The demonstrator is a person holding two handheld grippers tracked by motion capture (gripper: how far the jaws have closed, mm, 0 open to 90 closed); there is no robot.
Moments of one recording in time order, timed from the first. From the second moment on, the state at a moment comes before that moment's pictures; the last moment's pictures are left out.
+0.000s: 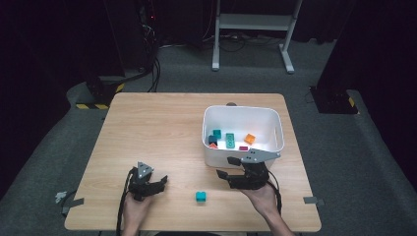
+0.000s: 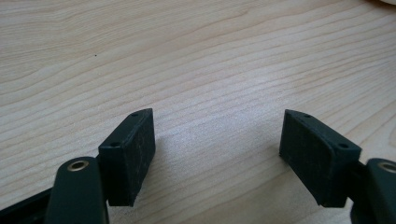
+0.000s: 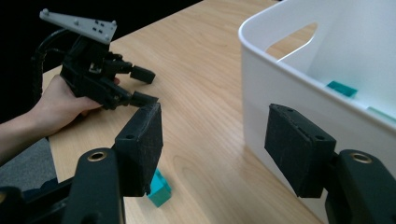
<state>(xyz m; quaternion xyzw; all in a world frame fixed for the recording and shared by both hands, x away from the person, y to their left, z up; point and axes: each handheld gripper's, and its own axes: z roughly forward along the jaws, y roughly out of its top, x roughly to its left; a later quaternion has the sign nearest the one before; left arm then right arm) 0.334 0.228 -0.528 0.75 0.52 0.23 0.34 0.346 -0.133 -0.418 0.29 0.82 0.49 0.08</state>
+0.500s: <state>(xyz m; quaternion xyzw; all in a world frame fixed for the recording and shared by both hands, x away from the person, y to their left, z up) 0.334 0.228 -0.528 0.75 0.52 0.23 0.34 0.333 -0.114 -0.456 0.28 0.83 0.48 0.05</state>
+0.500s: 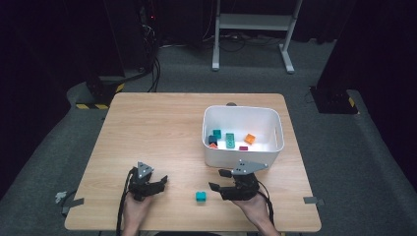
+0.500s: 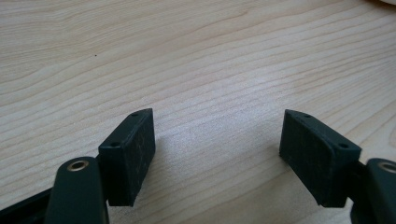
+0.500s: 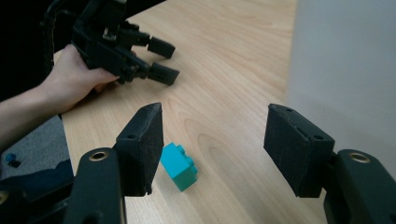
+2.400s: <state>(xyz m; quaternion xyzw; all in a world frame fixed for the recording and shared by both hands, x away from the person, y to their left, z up) 0.334 0.232 -0.528 0.75 0.52 0.22 0.35 0.335 -0.069 -0.522 0.24 0.88 0.41 0.03</state>
